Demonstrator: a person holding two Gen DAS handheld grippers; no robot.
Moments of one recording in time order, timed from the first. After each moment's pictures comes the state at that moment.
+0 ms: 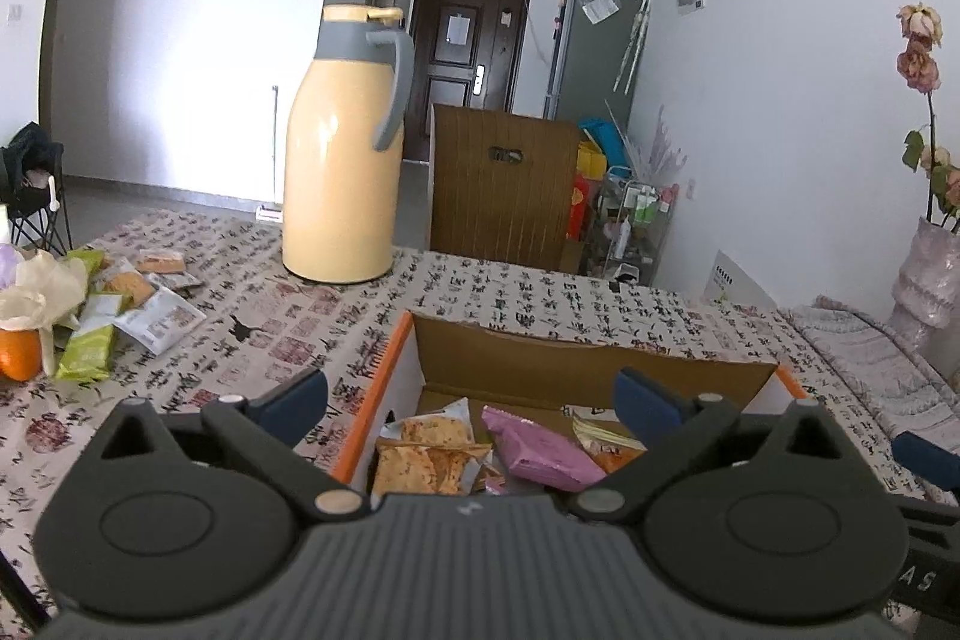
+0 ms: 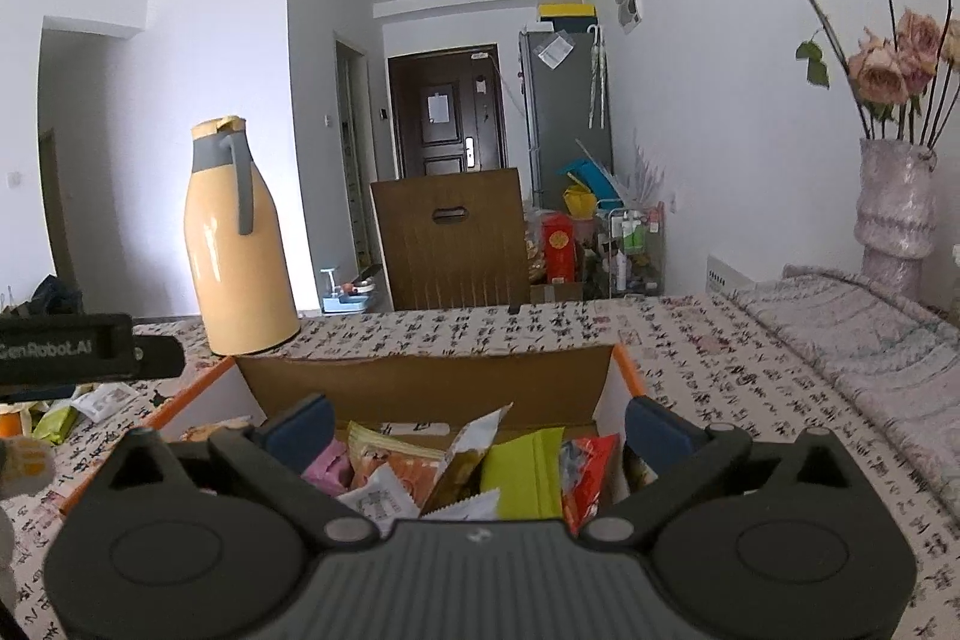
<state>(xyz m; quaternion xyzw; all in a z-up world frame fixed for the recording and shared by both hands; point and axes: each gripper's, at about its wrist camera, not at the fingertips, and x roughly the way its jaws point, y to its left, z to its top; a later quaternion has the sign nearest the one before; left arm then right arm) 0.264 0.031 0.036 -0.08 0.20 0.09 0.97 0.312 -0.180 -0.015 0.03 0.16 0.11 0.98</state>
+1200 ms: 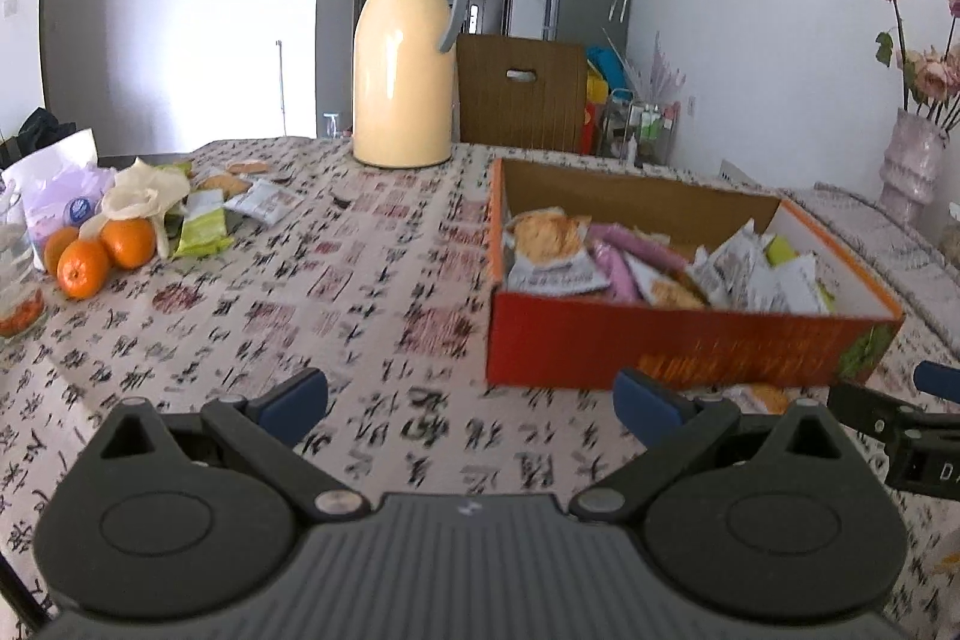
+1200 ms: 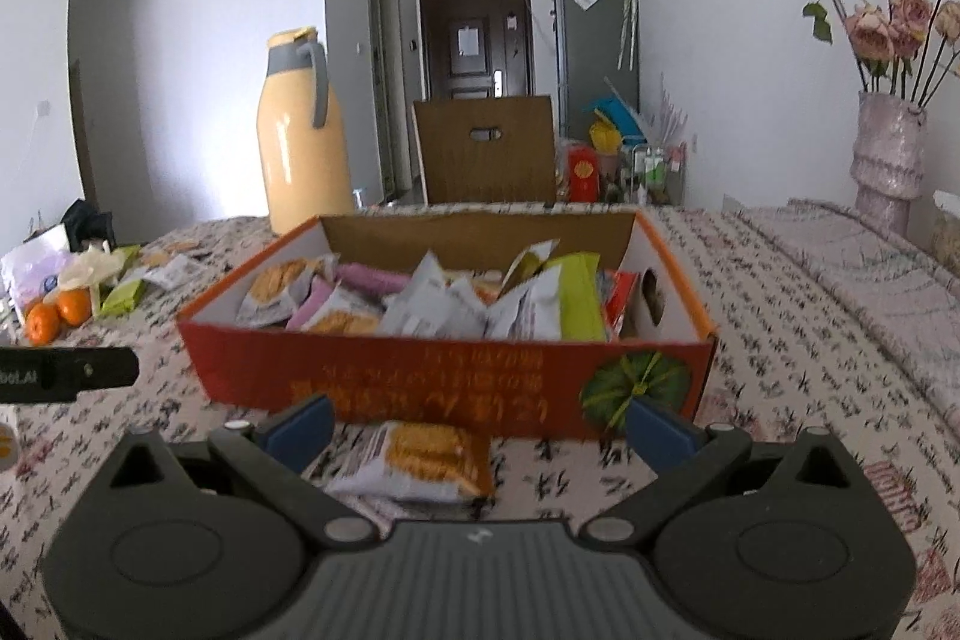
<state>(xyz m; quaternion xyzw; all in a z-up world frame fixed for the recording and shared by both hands) 0.136 0.073 -0.012 -0.05 0.27 0.08 0.96 0.200 -0.166 -0.047 0.00 0.24 0.13 0.96</state>
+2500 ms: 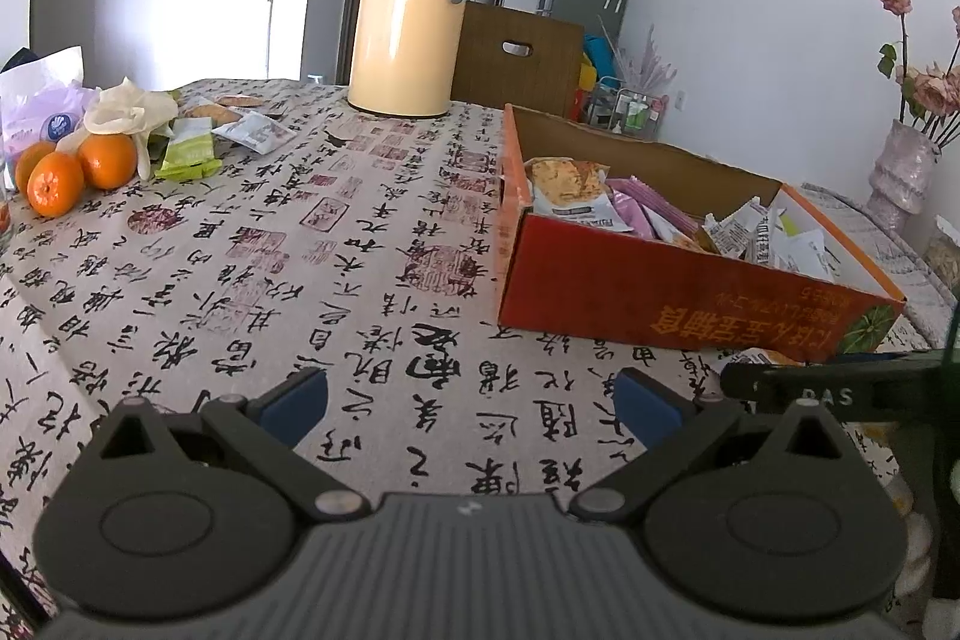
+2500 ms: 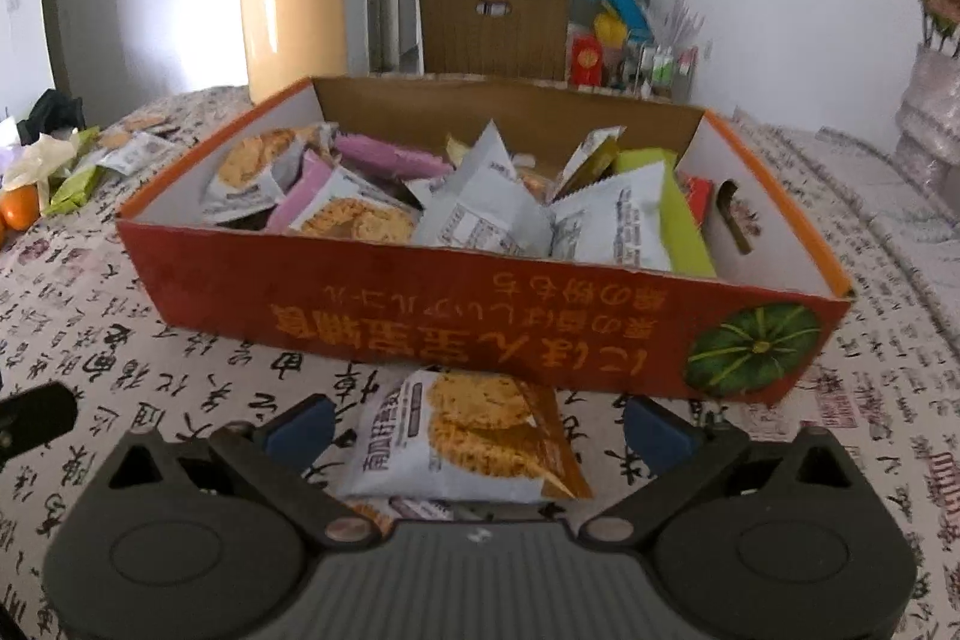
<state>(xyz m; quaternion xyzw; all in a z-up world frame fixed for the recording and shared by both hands) 0.136 0.097 -0.046 -0.10 0.28 0.05 0.95 0.266 -0.105 -0.076 -0.05 0.36 0.11 0.92</state>
